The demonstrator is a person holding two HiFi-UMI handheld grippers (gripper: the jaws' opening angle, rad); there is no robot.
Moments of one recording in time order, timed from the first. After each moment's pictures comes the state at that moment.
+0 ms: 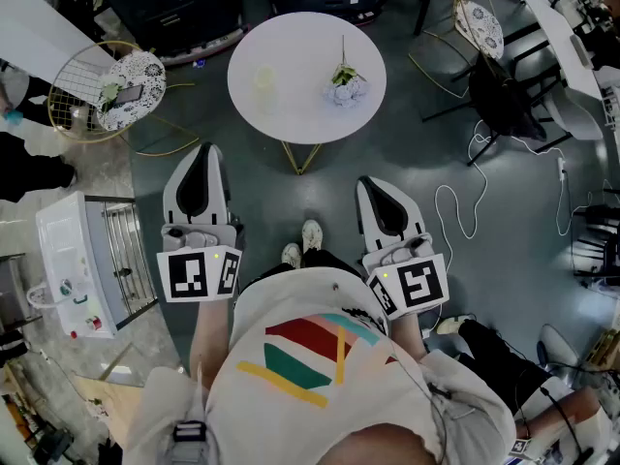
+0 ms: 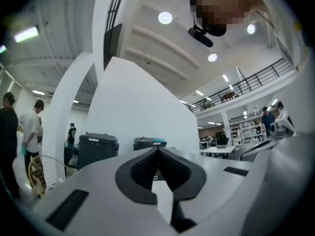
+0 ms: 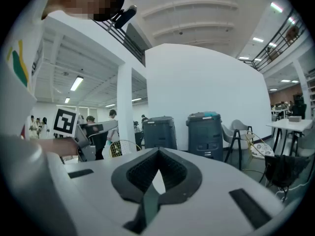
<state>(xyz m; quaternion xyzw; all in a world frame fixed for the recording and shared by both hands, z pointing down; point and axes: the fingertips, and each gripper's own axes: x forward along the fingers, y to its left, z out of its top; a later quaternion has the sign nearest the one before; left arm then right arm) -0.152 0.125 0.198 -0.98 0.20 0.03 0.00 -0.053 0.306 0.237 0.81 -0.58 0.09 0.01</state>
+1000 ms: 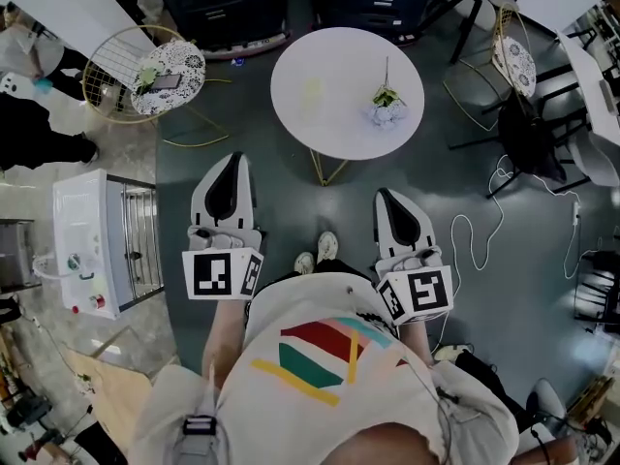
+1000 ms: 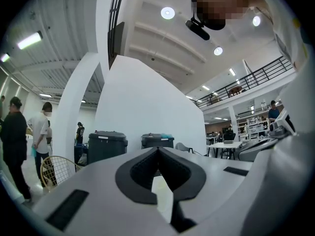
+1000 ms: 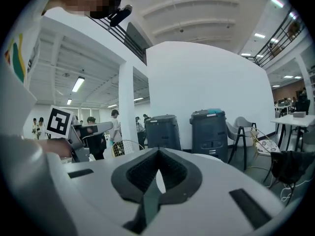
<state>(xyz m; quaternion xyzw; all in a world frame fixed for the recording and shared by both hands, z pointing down) -0.180 0.103 0.211 -0.97 0.23 0.00 0.00 -0.064 0.275 0.247 0.80 -0.59 0.10 0.01</state>
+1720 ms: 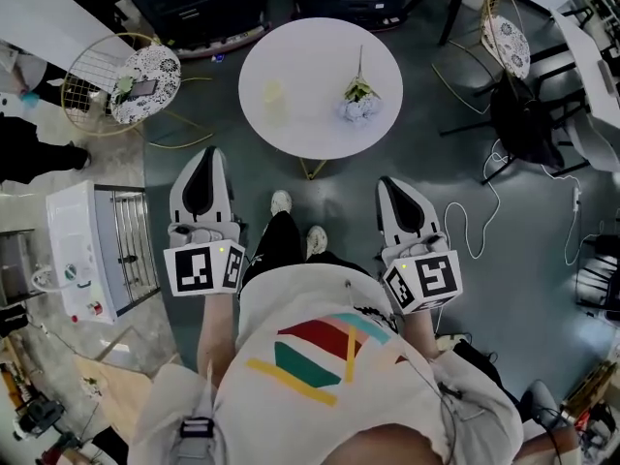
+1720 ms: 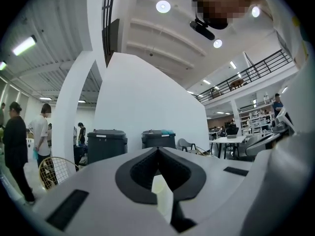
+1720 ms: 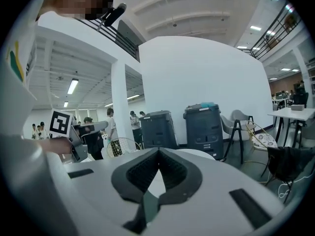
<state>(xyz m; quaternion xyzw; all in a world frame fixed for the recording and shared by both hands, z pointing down) -0.112 0.103 0.225 -0.97 0.25 -0.02 0.01 0.028 0.303 0.268 0.80 -0.58 0.14 0.00</state>
